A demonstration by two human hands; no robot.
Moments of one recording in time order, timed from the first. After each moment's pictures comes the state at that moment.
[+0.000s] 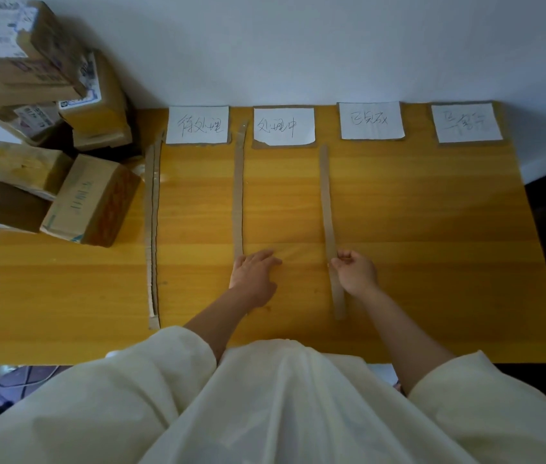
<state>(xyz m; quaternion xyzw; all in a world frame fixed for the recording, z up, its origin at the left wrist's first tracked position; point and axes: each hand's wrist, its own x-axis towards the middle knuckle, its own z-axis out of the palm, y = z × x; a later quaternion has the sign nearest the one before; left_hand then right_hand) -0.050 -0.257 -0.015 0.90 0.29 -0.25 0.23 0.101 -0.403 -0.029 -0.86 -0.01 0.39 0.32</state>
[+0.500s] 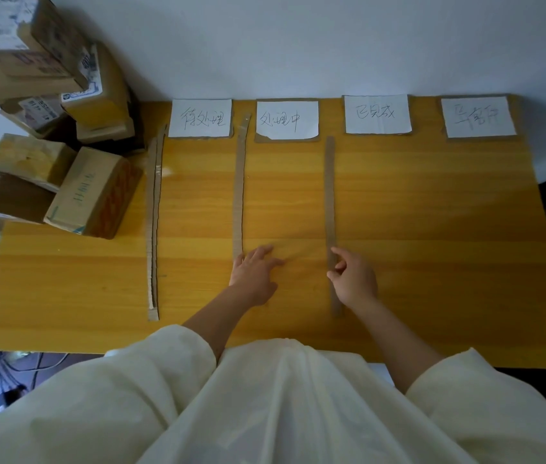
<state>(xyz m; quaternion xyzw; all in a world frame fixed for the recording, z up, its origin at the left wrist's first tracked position) -0.048 -0.265 -0.016 0.89 0.29 -0.28 0.21 0.092 -0.418 -0.040 -0.90 -0.19 0.32 0.21</state>
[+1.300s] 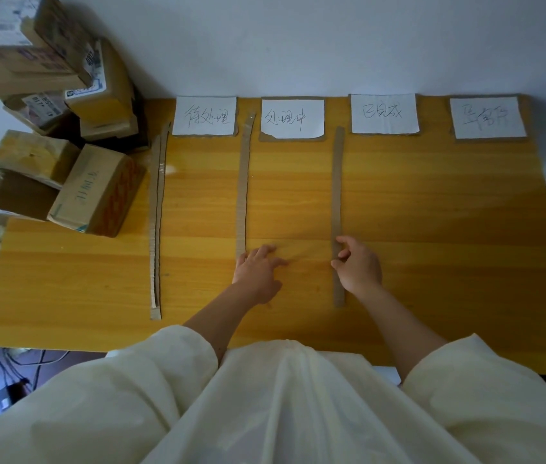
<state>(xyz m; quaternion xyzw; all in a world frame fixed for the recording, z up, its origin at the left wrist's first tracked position) -0.043 -0.262 -0.012 0.89 0.29 -0.29 0.22 0.111 -0.398 -0.036 -0.91 -0.18 0.32 0.20</state>
